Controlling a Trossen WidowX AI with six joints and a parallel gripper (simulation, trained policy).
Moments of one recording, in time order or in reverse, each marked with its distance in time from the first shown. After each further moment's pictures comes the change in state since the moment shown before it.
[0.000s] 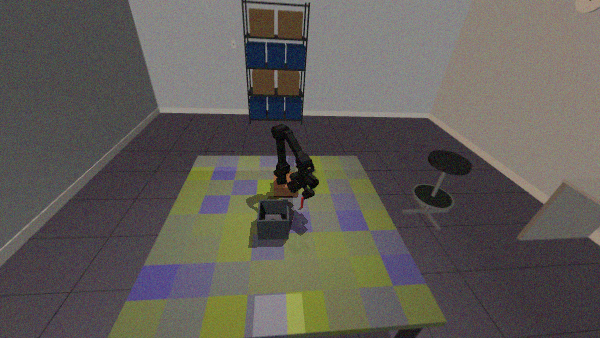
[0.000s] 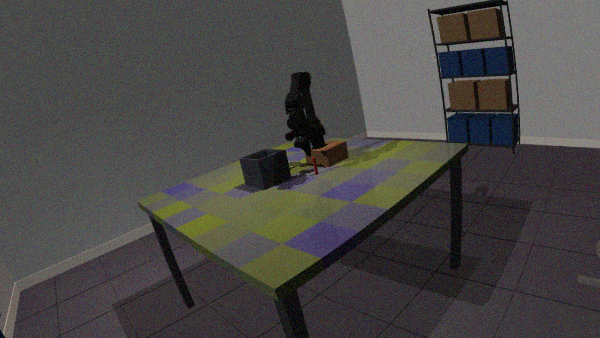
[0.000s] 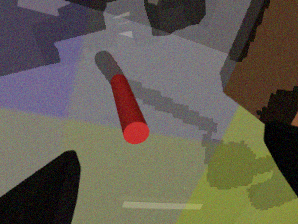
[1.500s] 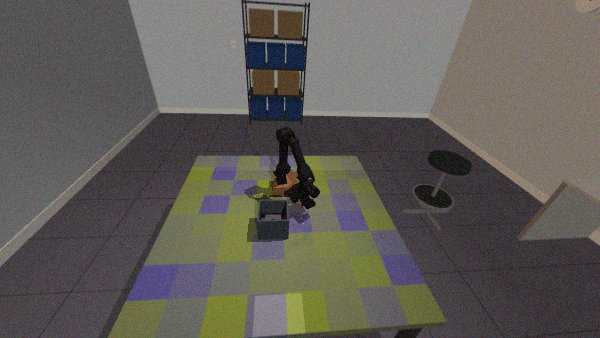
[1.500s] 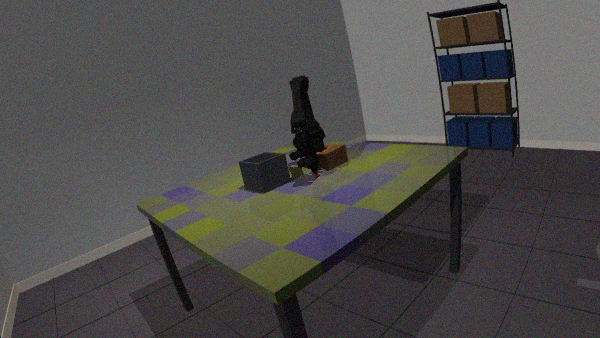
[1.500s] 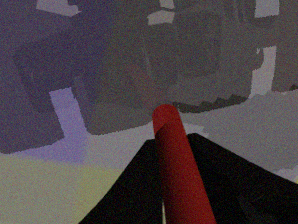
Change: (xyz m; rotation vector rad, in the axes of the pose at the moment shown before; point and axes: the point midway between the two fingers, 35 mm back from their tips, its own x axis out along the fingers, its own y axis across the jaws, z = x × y) arm 0.076 0.026 -0.003 0.037 -0.012 0.076
